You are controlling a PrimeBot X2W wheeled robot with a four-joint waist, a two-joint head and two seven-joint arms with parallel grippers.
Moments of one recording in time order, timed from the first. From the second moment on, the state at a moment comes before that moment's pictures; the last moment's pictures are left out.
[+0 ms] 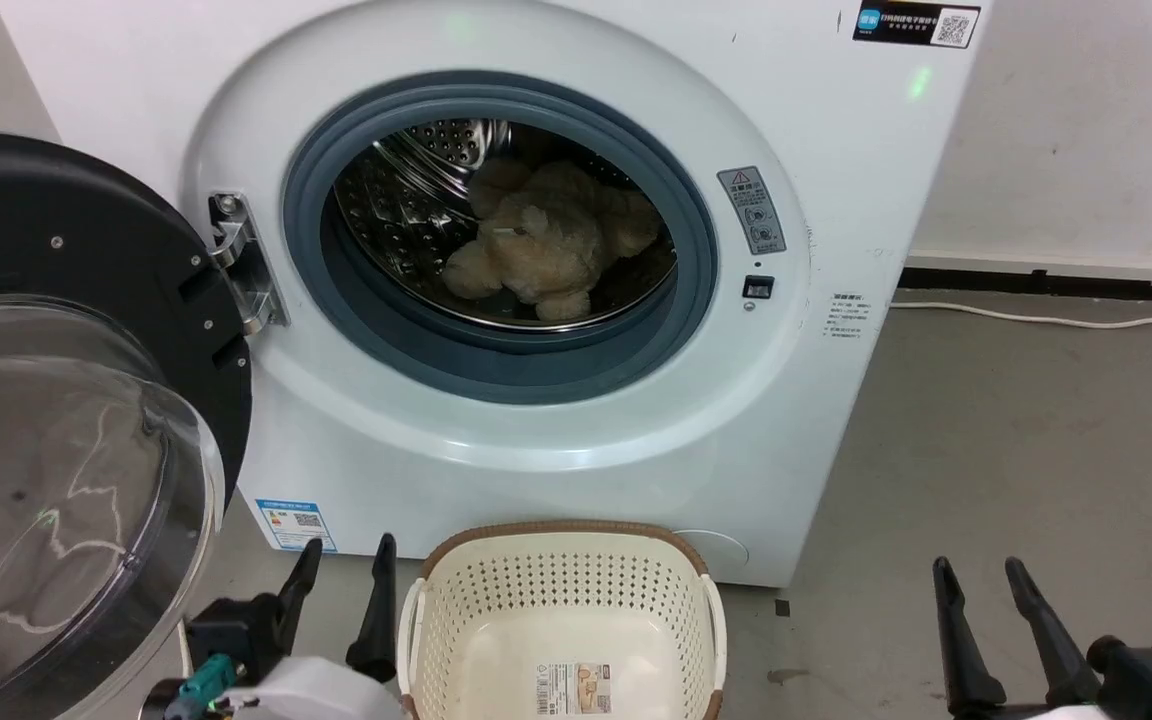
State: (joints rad) left arm -0.03 0.19 -0.21 0.19 -0.41 0.06 -0.17; right arm 0.11 -0.05 -0.03 0.08 0.25 0.13 -0.21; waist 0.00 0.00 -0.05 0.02
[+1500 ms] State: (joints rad) left arm 0.01 0.20 -0.24 0.14 -0.38 0.09 -0.20; right arm 0.12 -0.05 -0.01 0.12 0.27 0.13 -0.20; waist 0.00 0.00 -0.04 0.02
